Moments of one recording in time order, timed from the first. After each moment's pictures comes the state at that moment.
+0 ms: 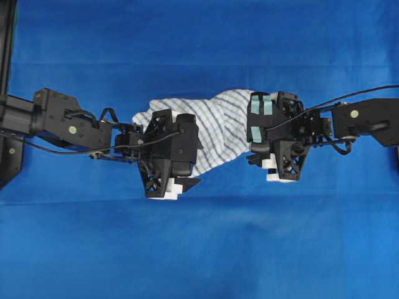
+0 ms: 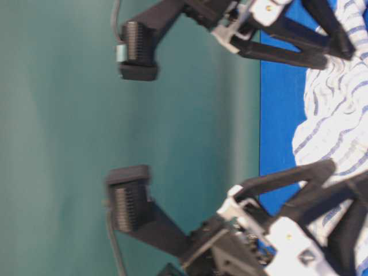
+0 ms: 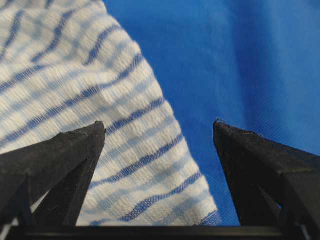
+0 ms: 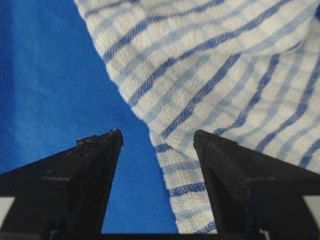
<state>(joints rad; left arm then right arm) -0.06 0.14 0.68 -0.03 -0.14 0.06 -0.02 0.01 0.77 -0.11 0.13 0.13</state>
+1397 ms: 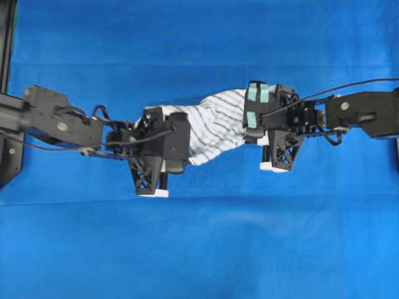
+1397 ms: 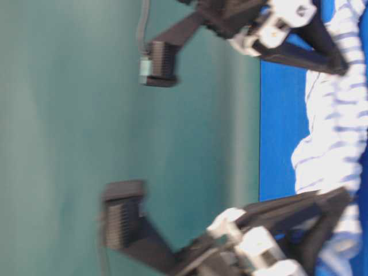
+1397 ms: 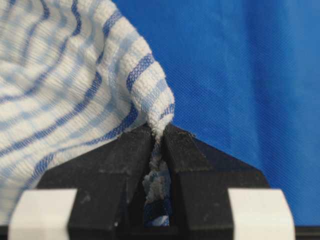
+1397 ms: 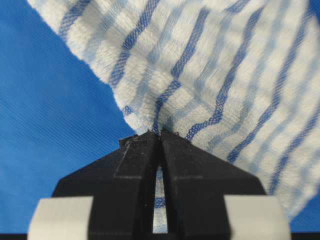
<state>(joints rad) -0.05 0.02 0.71 -0.03 -0.02 0.06 -0.08 0.01 0.76 -0.09 0.11 0.14</state>
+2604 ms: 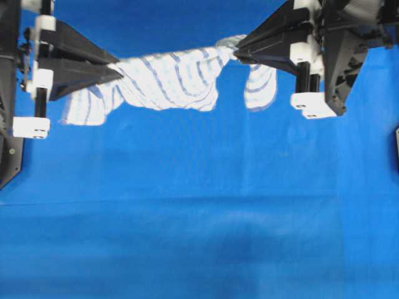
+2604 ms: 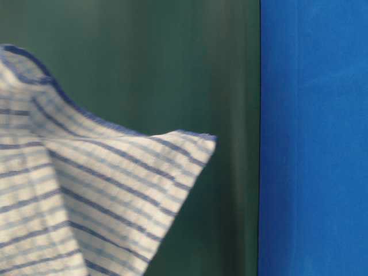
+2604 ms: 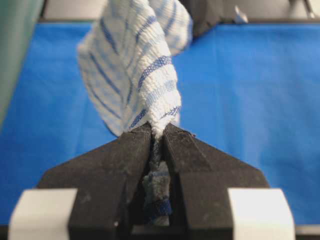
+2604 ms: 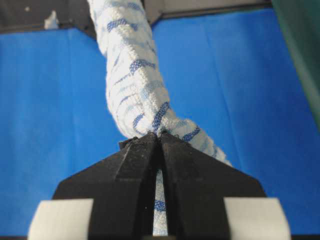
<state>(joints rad) 0.05 -0.65 0.46 -0.03 0.44 0.07 -0.06 -0.35 0.10 -0.10 0.75 0.12</state>
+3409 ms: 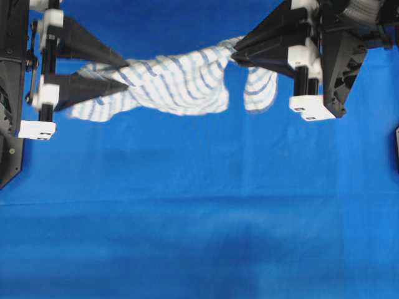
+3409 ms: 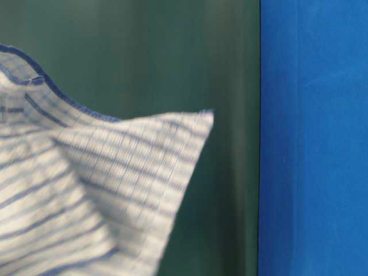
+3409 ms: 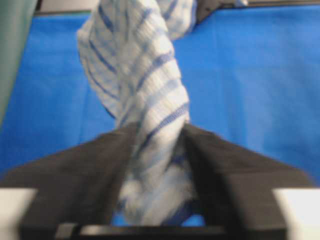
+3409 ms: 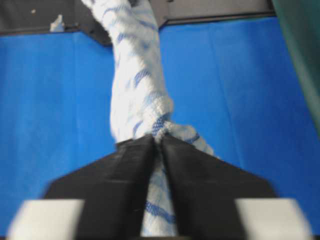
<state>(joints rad) 0.05 -0.63 0.46 -0.02 0.44 0.11 -0.05 -0.33 0.08 -0.10 0.76 0.11</state>
